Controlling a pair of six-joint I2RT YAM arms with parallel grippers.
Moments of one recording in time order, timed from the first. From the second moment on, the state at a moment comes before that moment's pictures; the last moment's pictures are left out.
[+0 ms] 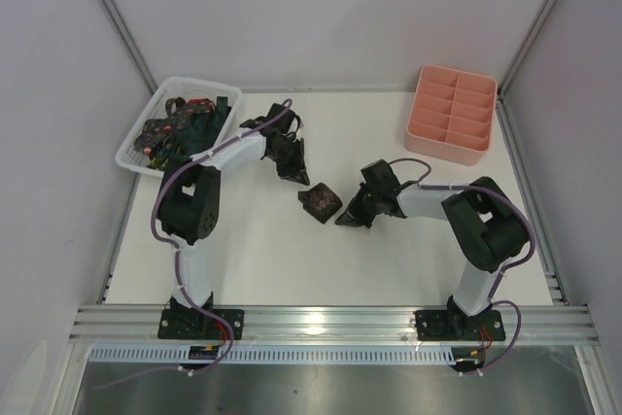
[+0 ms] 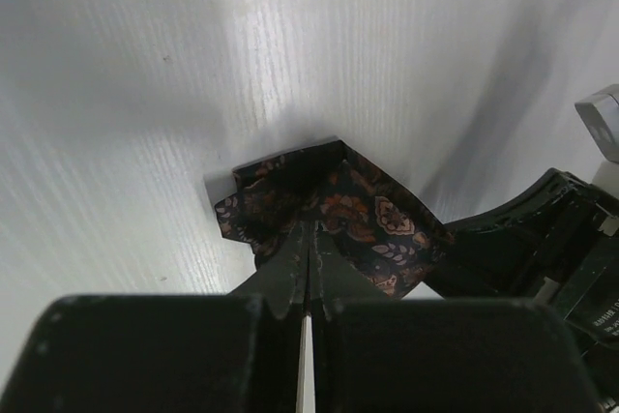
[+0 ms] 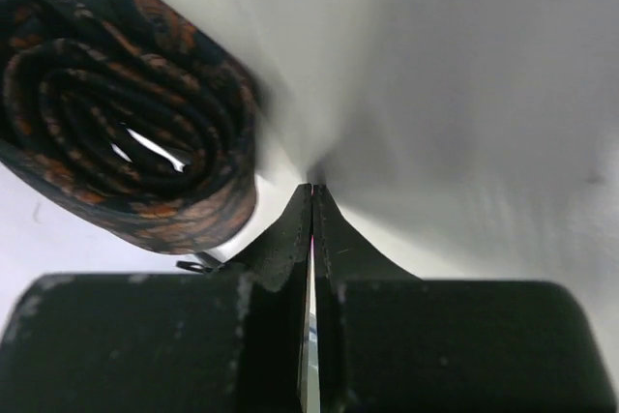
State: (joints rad) left arm -0.43 2.00 1.52 -0.67 0.33 -0.50; right arm 0.56 1.77 0.87 -0.10 -0.32 1.17
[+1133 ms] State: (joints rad) left arm -0.46 1.91 1.43 -0.70 0.23 -0.50; right arm 0.50 1.68 0.97 -0.45 -0.27 0.90
